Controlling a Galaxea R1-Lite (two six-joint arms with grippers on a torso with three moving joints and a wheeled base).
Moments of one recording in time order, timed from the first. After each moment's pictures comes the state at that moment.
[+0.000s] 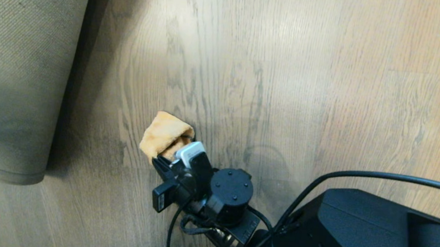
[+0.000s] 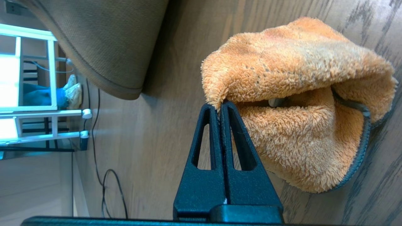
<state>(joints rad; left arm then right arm) 0.98 1.26 -0.84 -0.12 -0.46 0.95 1.01 2.37 -1.18 -1.36 -0.06 -0.01</state>
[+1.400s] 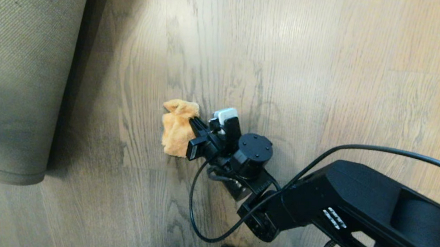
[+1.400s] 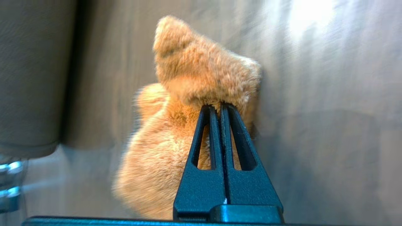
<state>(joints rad) 0.99 1.25 -0.83 -0.12 -0.46 0.95 0.83 2.43 -1.38 -1.35 -0.08 0.00</state>
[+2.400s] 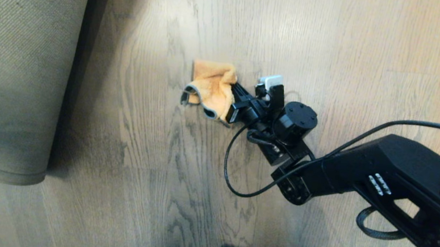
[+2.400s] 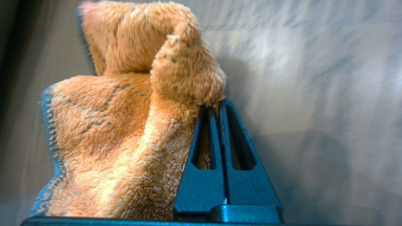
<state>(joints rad) 0.99 1.25 -0.82 -0.12 -0.47 0.95 0.58 2.36 -1.40 -1.34 -0.07 -0.04</state>
